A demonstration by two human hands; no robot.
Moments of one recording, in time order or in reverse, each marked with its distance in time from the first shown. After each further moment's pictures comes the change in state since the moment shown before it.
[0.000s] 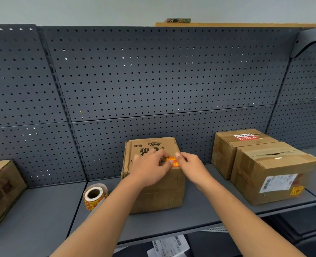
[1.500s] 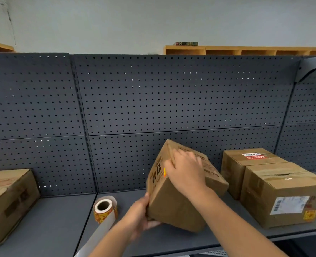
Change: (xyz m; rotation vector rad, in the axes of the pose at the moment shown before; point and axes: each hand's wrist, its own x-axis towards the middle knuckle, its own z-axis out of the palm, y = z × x) left_hand -0.057 -0.064 0.062 -1.500 -0.171 -0.686; right_hand -0.027 -0.102 0.015 -0.678 0.182 -0.239
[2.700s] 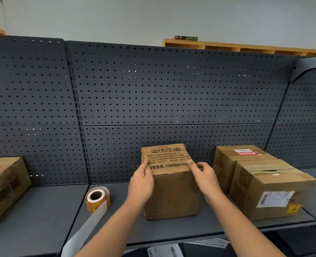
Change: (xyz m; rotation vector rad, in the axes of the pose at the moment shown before) left_hand -0.002 0.035 0.047 0.521 0.339 0.621; right_hand -0.015 0.102 0.031 0.691 -0.020 0.508
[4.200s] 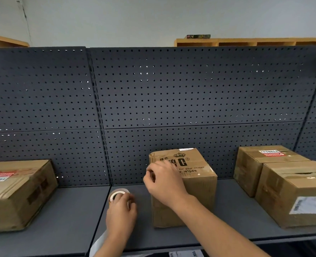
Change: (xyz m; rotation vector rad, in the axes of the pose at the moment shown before) left_hand -0.018 -0.122 -0.096 0.570 0.284 0.097; right_hand -0.073 -0.088 0.130 -0.467 -0.175 -0.799
